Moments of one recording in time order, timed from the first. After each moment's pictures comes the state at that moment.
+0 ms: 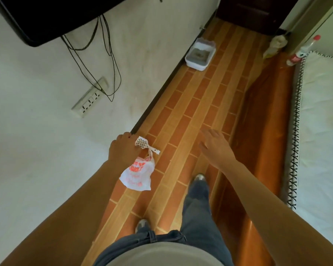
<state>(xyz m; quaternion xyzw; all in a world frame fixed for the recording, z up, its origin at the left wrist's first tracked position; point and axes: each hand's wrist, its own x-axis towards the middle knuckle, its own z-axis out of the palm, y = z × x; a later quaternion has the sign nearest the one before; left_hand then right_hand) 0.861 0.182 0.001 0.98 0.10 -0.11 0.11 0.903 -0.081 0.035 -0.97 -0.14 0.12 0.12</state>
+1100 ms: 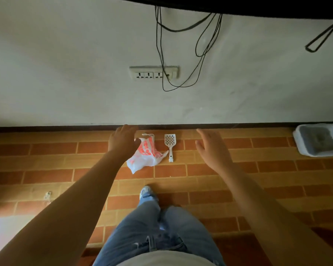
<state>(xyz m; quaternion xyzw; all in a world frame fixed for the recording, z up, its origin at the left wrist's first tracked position) 0.952 0.110 -0.020 0.78 0.59 -0.08 0.19 1.188 0.004 0.000 -0.78 -0.61 0.16 0.02</state>
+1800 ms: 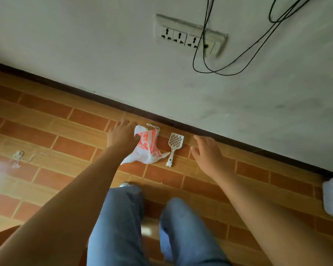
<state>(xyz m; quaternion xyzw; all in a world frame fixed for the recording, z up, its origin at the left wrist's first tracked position) 0.972 0.112 -0.214 0.68 0.70 -0.03 0.21 1.219 0.066 -0.186 -0.68 -0.69 0.21 -0.05</state>
